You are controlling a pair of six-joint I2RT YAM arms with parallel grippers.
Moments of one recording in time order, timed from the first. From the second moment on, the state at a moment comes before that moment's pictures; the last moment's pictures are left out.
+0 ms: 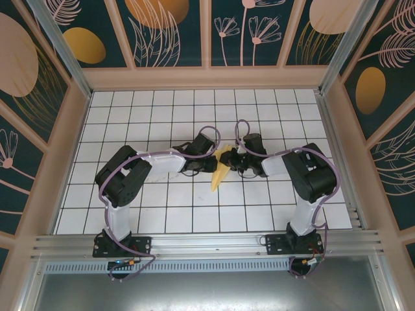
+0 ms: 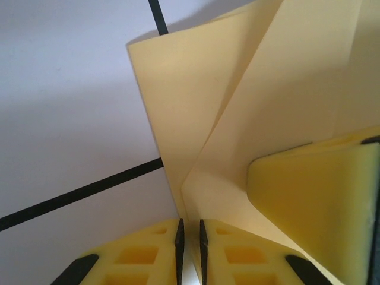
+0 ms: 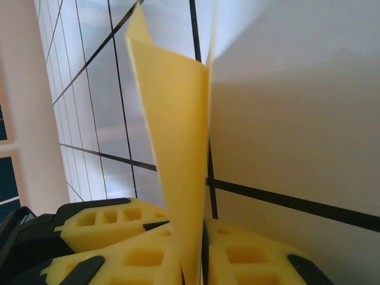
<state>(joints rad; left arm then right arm) -0.76 1.93 1.11 -0.16 0.13 -0.57 0.46 1.82 0.72 0.38 -0.58 0.94</state>
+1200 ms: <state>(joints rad) -0.76 1.33 0.70 -0.01 -0.39 -0.70 0.56 1.61 1.08 -0.35 0.00 0.56</state>
